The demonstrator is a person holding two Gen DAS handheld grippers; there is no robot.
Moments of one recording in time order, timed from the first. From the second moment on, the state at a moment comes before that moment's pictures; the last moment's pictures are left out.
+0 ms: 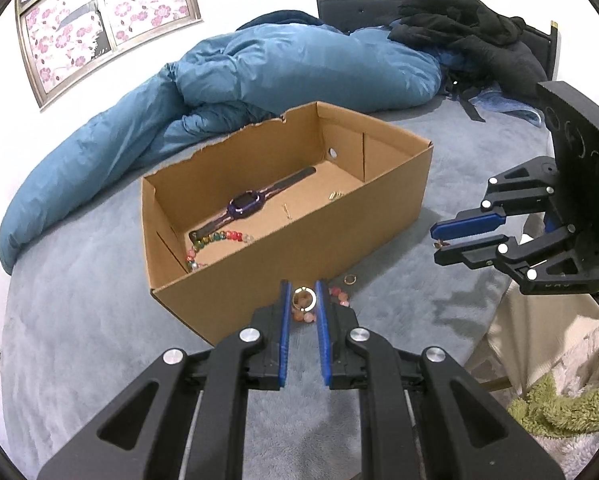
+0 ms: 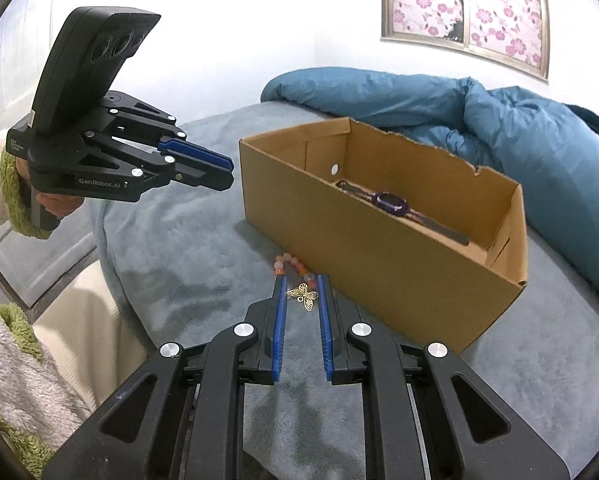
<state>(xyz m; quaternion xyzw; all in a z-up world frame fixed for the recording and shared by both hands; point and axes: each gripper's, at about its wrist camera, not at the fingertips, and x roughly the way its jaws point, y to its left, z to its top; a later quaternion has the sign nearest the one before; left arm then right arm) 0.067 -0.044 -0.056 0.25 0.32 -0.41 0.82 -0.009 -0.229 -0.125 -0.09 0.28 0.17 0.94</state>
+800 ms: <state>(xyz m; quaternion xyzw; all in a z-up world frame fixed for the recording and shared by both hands) 0.086 -0.060 0.007 0.23 0.24 -0.41 0.85 -0.001 -0.242 -0.054 -0.10 0.20 0.15 0.96</state>
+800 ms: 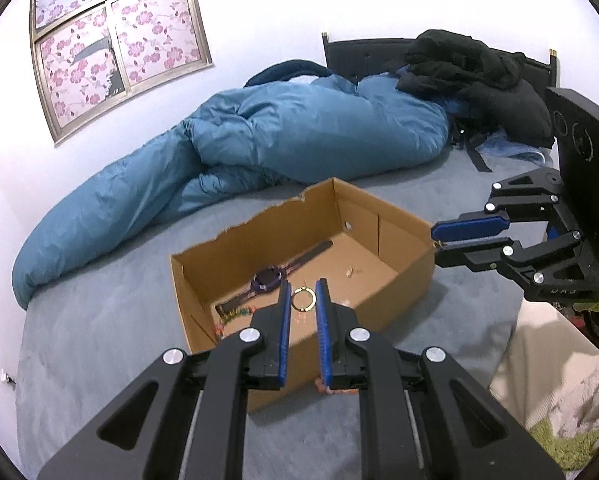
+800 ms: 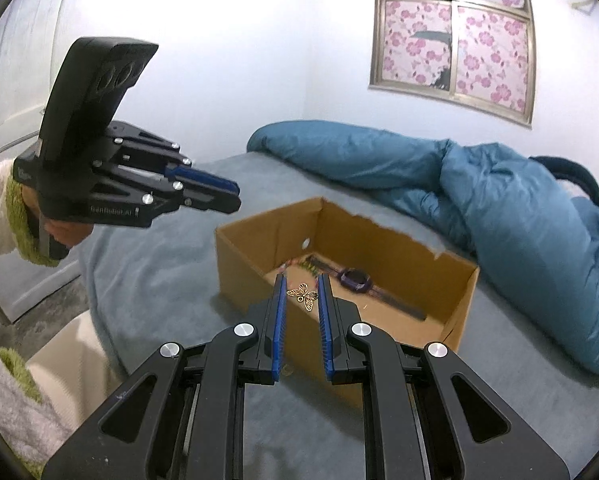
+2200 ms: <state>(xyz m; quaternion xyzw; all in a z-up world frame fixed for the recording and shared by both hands) 0.181 -0.093 -0.046 0.23 0.32 -0.36 0.85 0.077 -0.263 -0.087 -0.10 0.28 0.08 0.95</state>
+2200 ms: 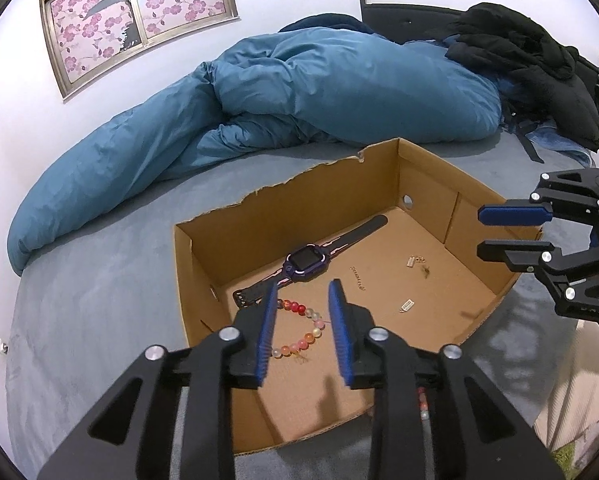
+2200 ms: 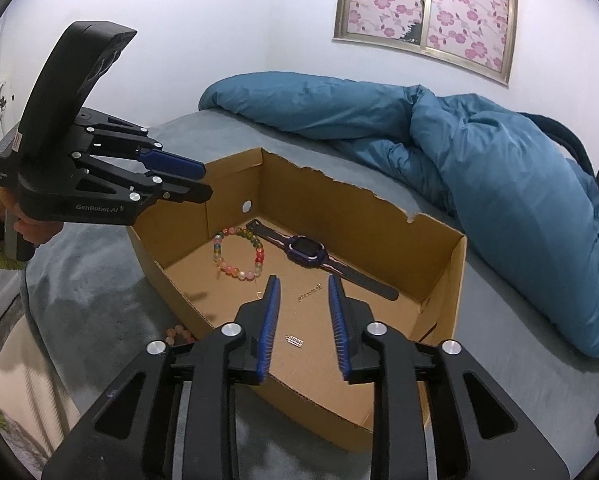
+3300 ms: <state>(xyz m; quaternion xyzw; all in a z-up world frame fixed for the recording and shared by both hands) 0.142 -0.064 -0.023 0.20 0.30 -0.35 0.86 0.050 -0.255 -0.066 -0.09 0.24 0.10 0.96</state>
